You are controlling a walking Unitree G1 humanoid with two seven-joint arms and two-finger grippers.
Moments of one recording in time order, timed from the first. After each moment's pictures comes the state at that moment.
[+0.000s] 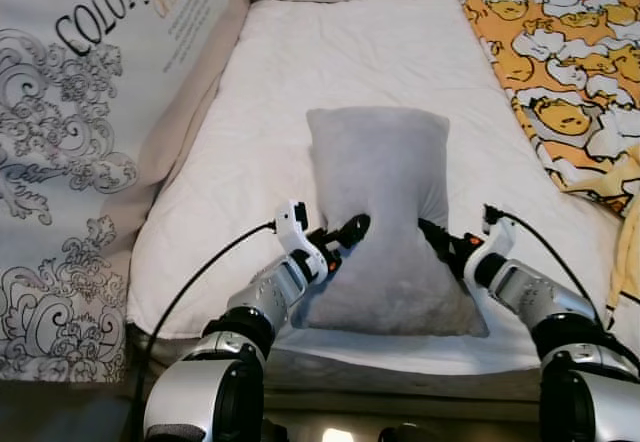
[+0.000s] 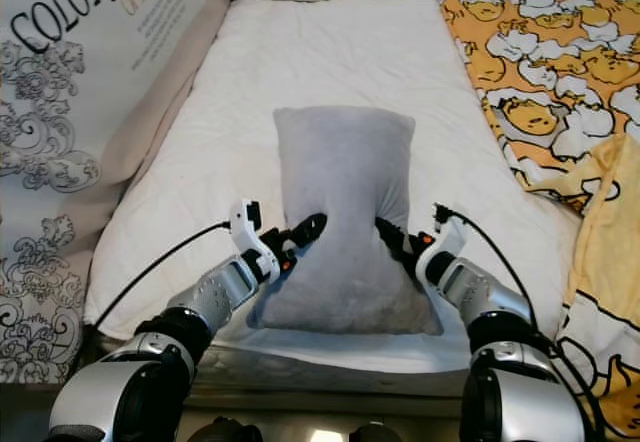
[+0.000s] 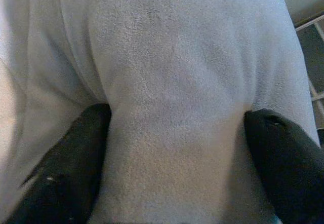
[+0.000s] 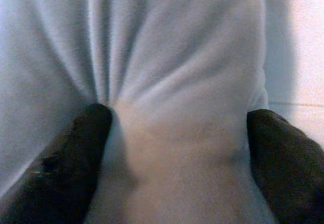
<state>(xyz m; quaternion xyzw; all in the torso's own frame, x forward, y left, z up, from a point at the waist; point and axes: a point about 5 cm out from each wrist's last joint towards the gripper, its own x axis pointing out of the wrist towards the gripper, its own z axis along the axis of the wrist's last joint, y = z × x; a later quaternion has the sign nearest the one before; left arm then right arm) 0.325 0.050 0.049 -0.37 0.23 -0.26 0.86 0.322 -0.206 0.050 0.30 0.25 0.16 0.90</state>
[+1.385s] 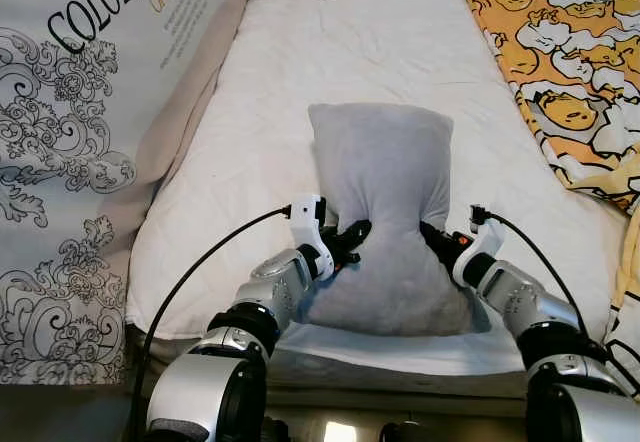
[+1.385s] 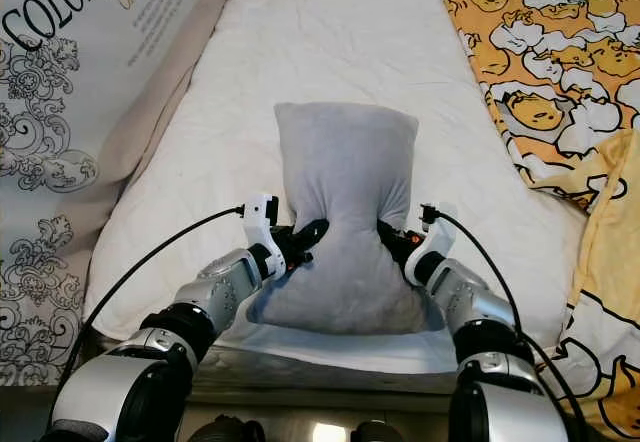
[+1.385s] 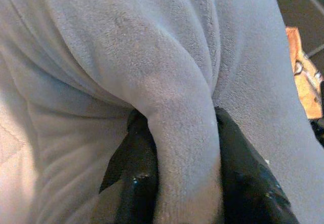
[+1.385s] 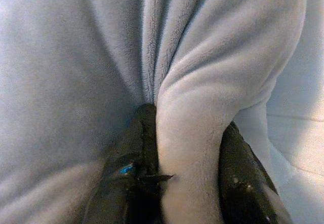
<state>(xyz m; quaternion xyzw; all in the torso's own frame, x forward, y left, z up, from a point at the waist) 0.328 0.041 0.059 -0.23 0.20 -0.33 0.89 0.320 -0.190 0.049 0.27 0.22 0.17 0.92</state>
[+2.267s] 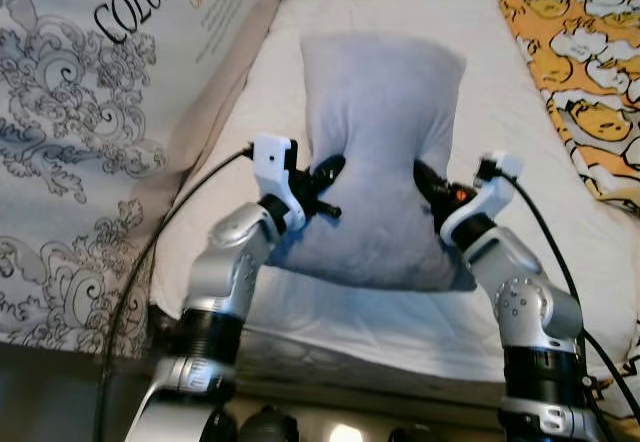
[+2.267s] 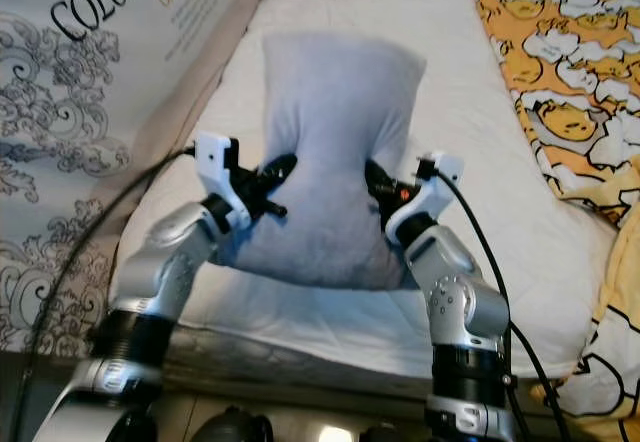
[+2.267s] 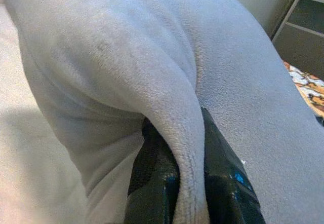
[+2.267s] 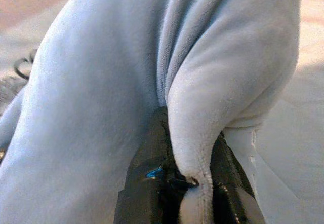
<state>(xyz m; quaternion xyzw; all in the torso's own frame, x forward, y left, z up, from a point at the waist) 0.329 0.080 0.157 -0.12 0.01 -0.34 0.93 0.313 -0.148 0.148 0.27 0.05 0.17 0.95</state>
